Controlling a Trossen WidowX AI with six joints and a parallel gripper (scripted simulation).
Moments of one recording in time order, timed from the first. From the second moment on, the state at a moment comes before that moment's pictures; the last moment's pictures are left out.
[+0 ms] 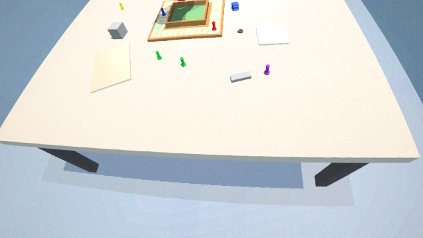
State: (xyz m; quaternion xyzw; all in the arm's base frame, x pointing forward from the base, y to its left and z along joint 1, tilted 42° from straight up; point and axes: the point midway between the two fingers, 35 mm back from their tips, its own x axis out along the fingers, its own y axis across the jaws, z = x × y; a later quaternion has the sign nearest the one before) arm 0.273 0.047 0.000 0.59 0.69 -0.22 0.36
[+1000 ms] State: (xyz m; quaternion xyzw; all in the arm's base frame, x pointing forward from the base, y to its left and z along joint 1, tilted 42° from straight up) arm 0.260 0.061 -0.013 0.46 0.55 -0.44 0.54
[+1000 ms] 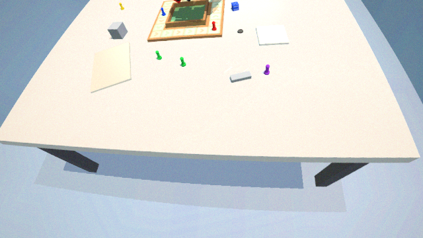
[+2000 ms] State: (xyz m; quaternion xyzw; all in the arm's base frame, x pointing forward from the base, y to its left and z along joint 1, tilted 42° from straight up) arm 0.266 0.061 0.036 0.45 0.49 -0.46 0.59
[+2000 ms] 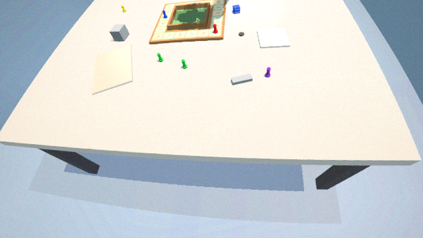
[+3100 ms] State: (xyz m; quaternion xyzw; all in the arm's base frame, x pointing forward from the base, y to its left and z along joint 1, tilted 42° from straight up) arm 0.267 0.060 0.025 0.54 0.70 -0.20 0.42
